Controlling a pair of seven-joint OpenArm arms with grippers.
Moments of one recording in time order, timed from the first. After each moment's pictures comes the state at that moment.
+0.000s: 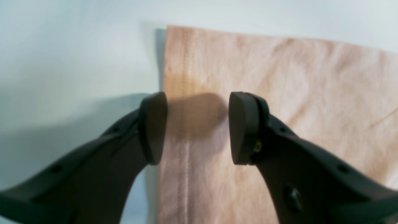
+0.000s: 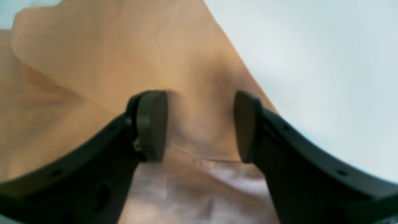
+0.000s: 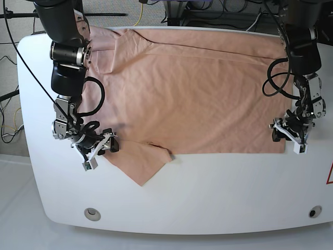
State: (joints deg) left arm -19.2 -22.8 -15.0 48.8 -14.5 -27.3 27.7; right arm 30.1 12.8 11.6 39.3 6.0 39.1 -27.8
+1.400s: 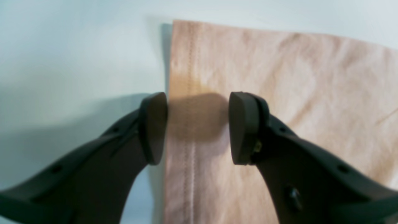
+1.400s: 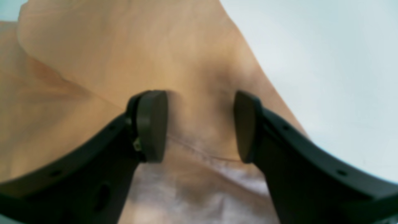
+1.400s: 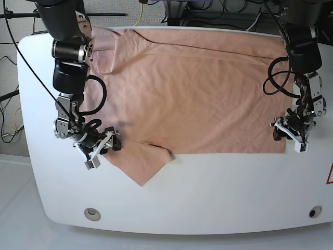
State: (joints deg) left arm -18.5 -23.2 -15.0 49.2 -14.4 -27.1 27.4; right arm 29.0 12.2 11.3 41.0 6.0 39.5 -28.7
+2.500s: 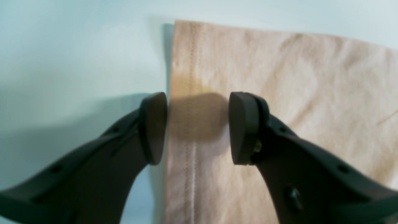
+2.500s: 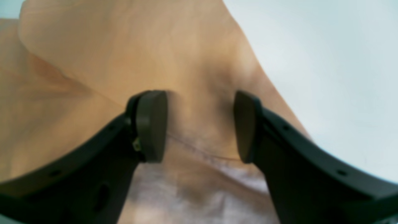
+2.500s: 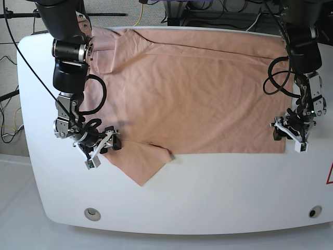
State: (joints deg) left arm -18.4 -23.2 -14.9 49.1 -14.5 -26.9 27.1; right arm 28.6 12.1 11.2 41.8 6.1 39.5 -29.2
